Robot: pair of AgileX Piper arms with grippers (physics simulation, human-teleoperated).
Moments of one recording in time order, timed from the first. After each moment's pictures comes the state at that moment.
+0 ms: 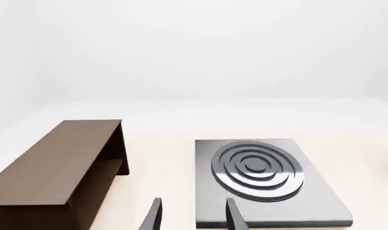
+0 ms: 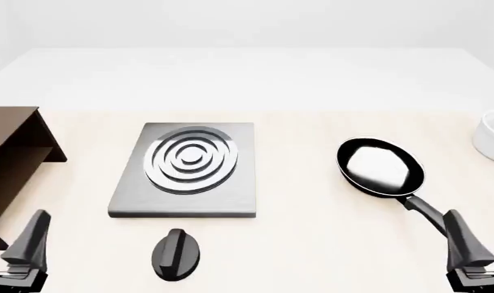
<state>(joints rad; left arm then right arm) 0.00 0.00 0.00 0.00 0.01 0.00 0.00 0.00 0.00 0.00</state>
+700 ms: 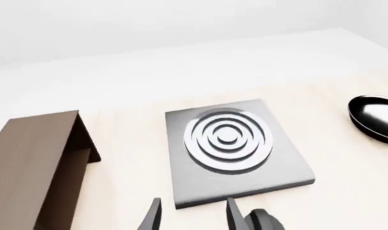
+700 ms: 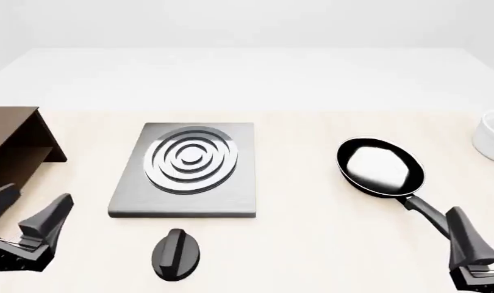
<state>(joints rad) -0.16 0.29 -0.28 0.25 0.05 0.00 0.00 -0.01 -0.02 0.03</state>
